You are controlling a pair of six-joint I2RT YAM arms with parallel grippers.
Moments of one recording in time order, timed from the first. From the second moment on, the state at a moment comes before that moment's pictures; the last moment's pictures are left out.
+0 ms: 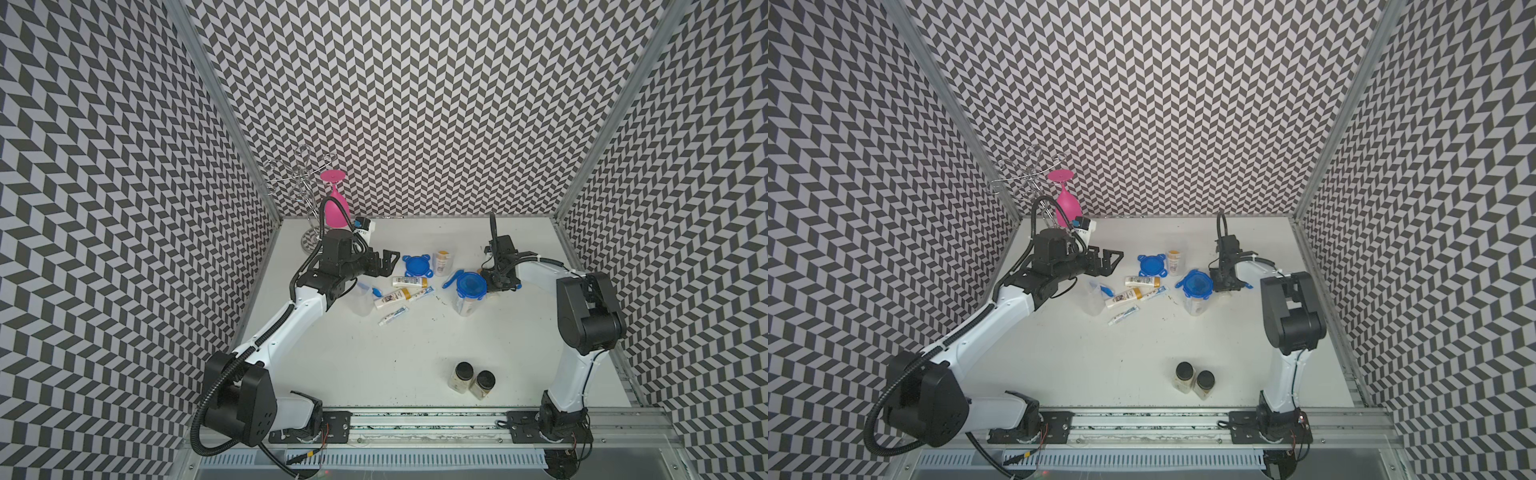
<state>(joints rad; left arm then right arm) -0.33 1.35 1.05 -0.16 0.35 -0.23 0.19 1.90 1.22 -0.53 0.00 0.06</state>
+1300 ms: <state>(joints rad) -0.61 1.92 1.71 -0.16 0.73 -0.56 0.36 1.23 1.01 -0.24 -0.30 0.00</state>
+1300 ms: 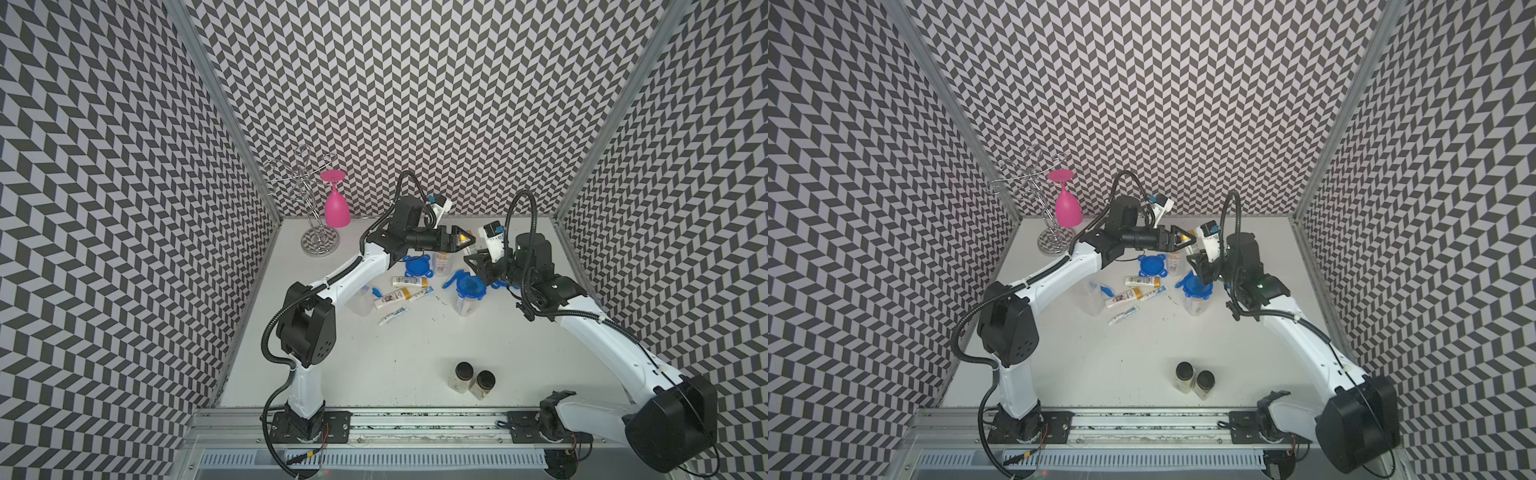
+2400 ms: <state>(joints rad) -0.55 1.98 1.73 -0.06 0.32 -0.28 0.35 1.32 1.13 -0.25 -0.10 0.04</state>
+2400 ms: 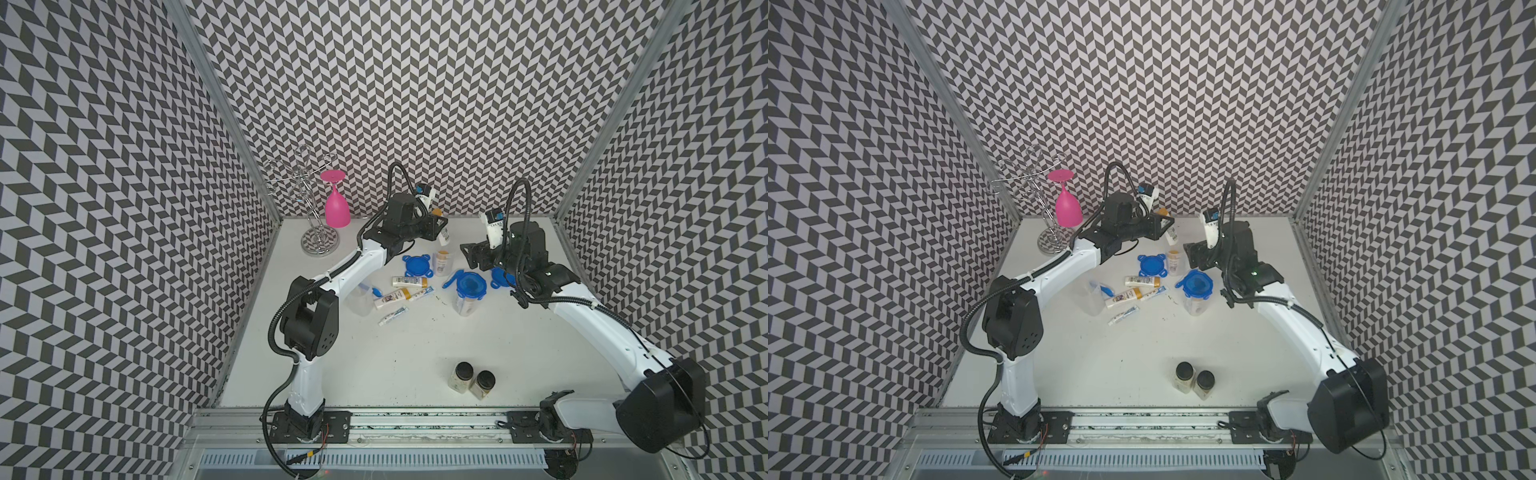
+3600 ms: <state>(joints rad) -0.67 2.17 1.70 0.07 0.01 -0.03 0.29 1.42 1.19 -0.31 -0.09 0.13</state>
